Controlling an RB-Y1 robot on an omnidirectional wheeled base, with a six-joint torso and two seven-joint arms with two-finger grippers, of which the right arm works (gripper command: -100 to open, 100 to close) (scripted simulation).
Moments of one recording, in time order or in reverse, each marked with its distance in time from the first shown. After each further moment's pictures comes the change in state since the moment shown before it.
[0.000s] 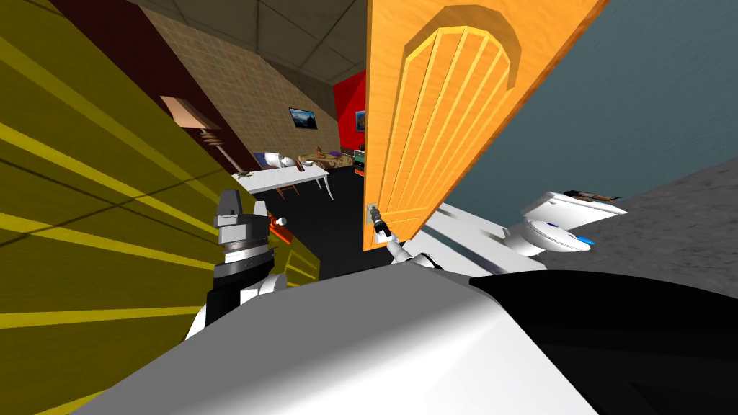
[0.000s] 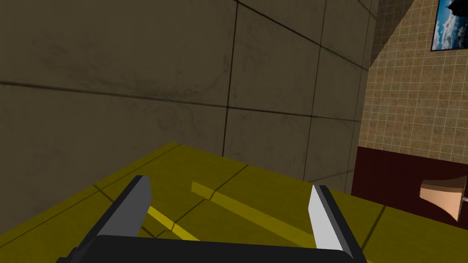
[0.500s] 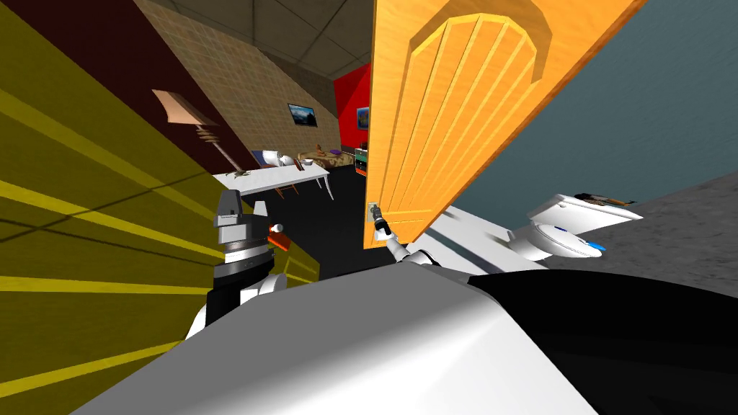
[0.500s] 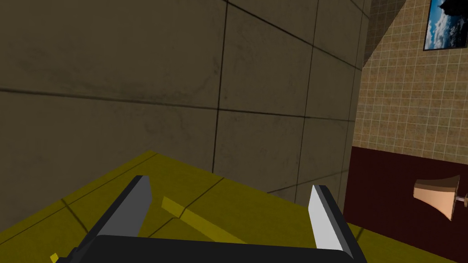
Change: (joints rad) arm -0.052 0.010 -0.041 0.062 -0.071 -0.038 0.080
